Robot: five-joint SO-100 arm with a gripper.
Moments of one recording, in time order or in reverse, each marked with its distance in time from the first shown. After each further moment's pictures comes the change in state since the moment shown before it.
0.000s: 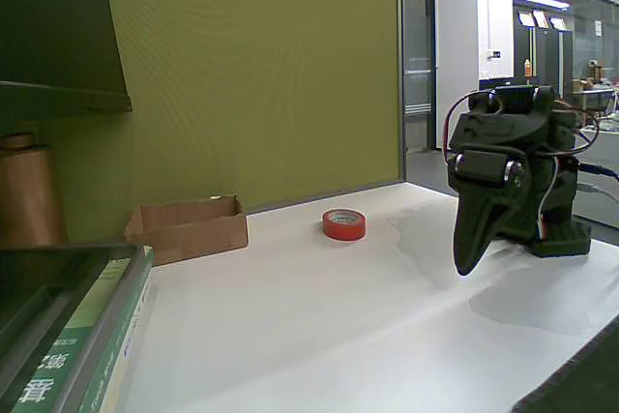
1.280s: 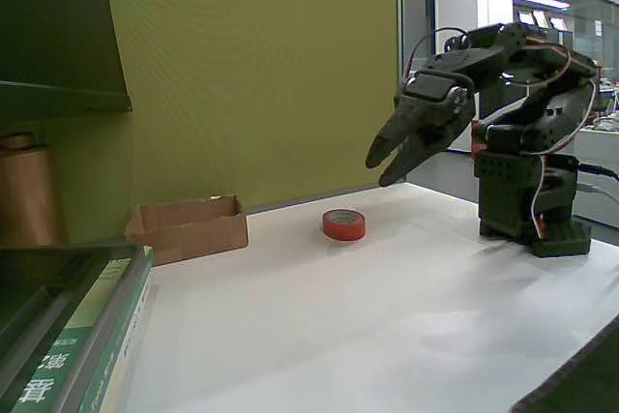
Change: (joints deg) arm 17.8 -36.2 -33.0 -7.9 -20.7
